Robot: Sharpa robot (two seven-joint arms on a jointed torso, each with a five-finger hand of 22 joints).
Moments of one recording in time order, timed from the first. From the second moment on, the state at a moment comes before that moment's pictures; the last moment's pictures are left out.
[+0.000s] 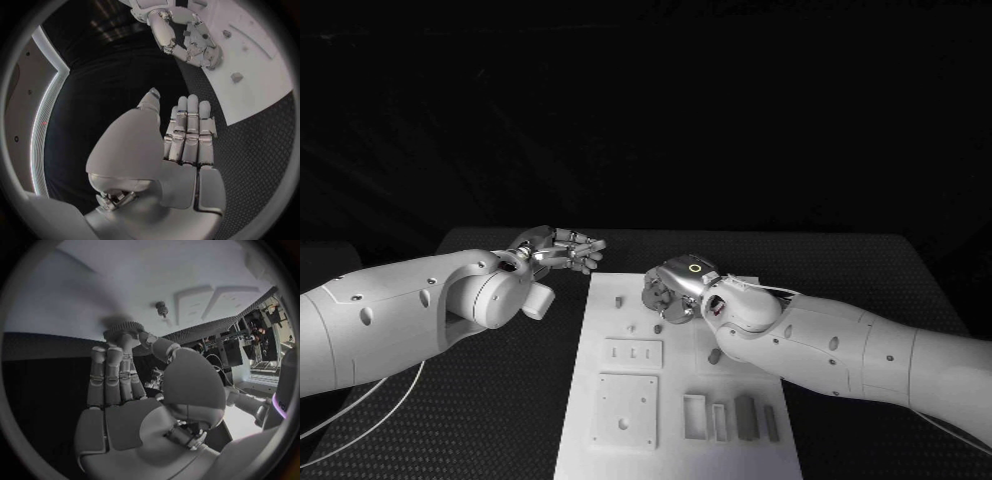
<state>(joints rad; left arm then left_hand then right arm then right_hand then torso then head) 1.39 -0.79 -0.19 1.35 -0.12 -0.26 0.10 1.47 -0.10 0.02 0.29 0.18 0.79 0.16 0.35 0.48 1.18 0.09 0.11 0.25 0.96 0.08 0.47 0.64 0.06 0.78 -0.02 0.51 1.31 1.21 -0.46 -0.15 1.18 -1.76 -0.45 -0.14 1.12 -0.29 0.83 -0.16 0.05 0.88 0.10 0.30 0.55 1.07 0.00 0.67 0.39 1.11 -0.05 1.12 0.84 0.25 0.97 0.02 1.03 1.25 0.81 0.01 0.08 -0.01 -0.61</state>
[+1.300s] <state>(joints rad) 1.39 -0.79 -0.19 1.35 -0.12 -0.25 0.10 1.47 -0.10 0.02 0.29 0.18 0.79 0.16 0.35 0.48 1.18 0.09 0.11 0.25 0.96 0.08 0.47 0.64 0.06 0.78 -0.02 0.51 1.31 1.21 -0.47 -0.14 1.19 -1.74 -0.46 -0.13 1.10 -0.30 0.80 -0.18 0.05 0.86 0.09 0.30 0.54 1.10 0.06 0.43 0.39 1.05 0.00 1.10 0.75 0.25 0.98 0.03 1.02 1.25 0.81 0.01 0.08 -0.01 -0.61</state>
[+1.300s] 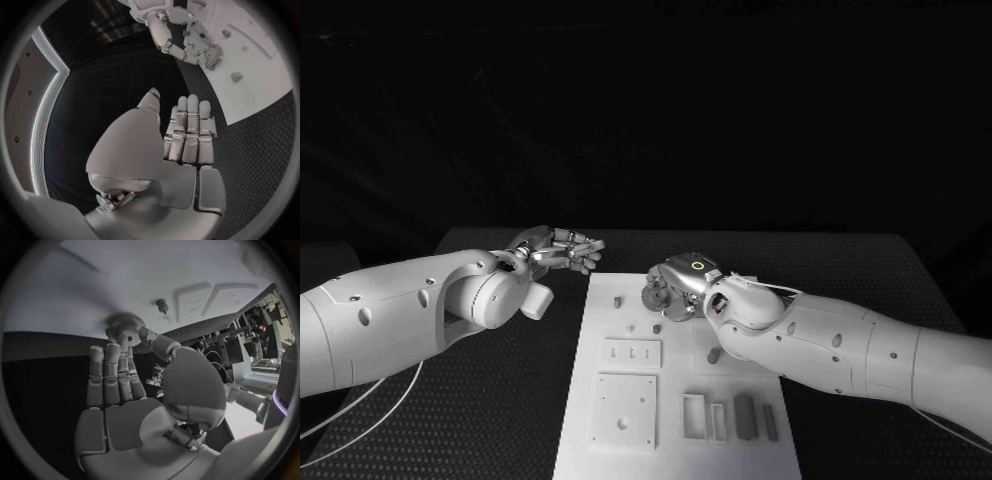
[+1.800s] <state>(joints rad) 1.39 -0.79 -0.19 1.35 -0.12 -0.25 0.10 1.47 -0.10 0.02 0.29 0.18 0.79 0.16 0.35 0.48 1.18 0.09 0.11 0.25 0.96 0.08 0.47 0.64 0.05 0.78 -0.02 0.51 1.31 1.21 -0.47 -0.14 1.19 -1.76 -0.46 -0.15 1.08 -0.30 0.75 -0.21 0.05 0.84 0.07 0.30 0.54 1.10 0.07 0.39 0.39 1.06 -0.01 1.10 0.73 0.23 0.99 0.02 1.05 1.27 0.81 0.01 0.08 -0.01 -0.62</state>
